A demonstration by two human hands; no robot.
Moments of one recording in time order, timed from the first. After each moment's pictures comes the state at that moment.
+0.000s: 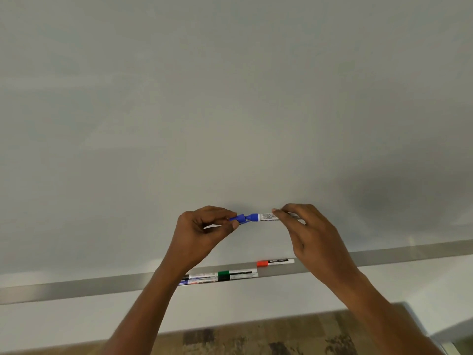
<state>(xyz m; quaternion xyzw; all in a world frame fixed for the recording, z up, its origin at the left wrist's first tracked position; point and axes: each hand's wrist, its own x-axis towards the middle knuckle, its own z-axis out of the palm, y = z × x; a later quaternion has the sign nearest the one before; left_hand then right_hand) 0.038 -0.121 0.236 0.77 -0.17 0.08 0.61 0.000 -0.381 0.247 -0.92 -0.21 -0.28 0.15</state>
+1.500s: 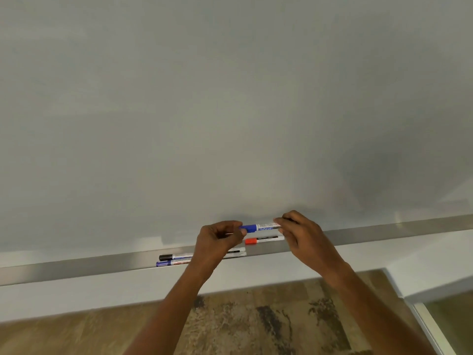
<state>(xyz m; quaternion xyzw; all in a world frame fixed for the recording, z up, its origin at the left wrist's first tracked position) 0.062 -0.184 0.102 0.70 0.06 -0.10 0.71 0.043 -0.428 0.127 -0.95 -0.18 -0.10 0.23</state>
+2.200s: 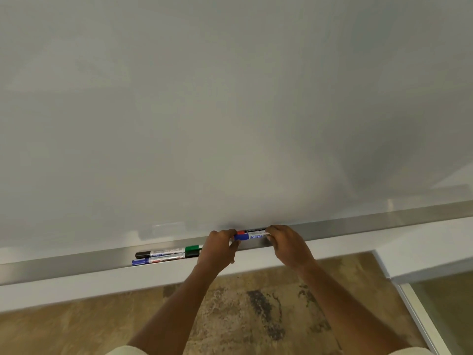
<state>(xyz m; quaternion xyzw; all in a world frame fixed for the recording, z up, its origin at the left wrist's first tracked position) 0.102 -0.231 -0.003 0.93 -0.10 -0.14 0.33 0.081 -0.451 -0.002 -0.98 -0.07 0.03 0.19</state>
